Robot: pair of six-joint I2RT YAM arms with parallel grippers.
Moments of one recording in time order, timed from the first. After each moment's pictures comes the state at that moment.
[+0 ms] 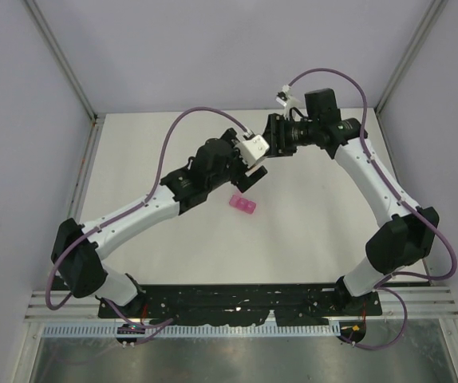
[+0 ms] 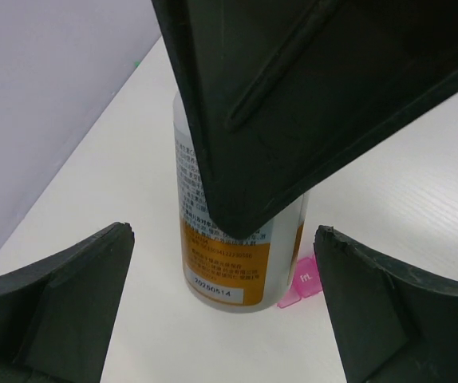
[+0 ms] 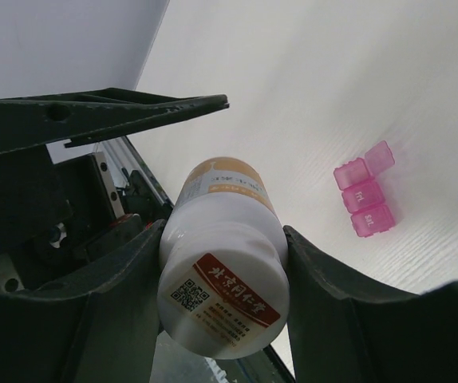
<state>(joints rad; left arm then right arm) -0.84 1.48 1.27 -0.13 -0.11 0.33 0.32 1.61 1.62 -0.72 -0.75 0.32</state>
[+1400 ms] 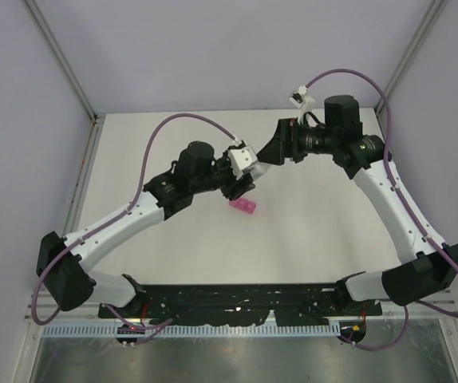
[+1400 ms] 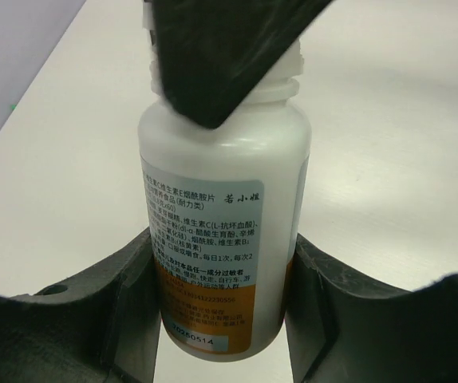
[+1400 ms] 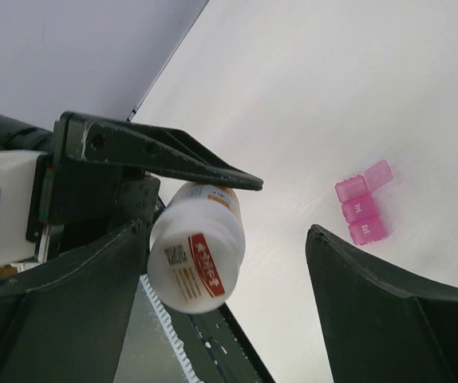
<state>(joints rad) -0.81 1.37 1.19 -0.16 0.25 0.30 0.32 1.38 1.49 -0.62 -0.75 0.31</state>
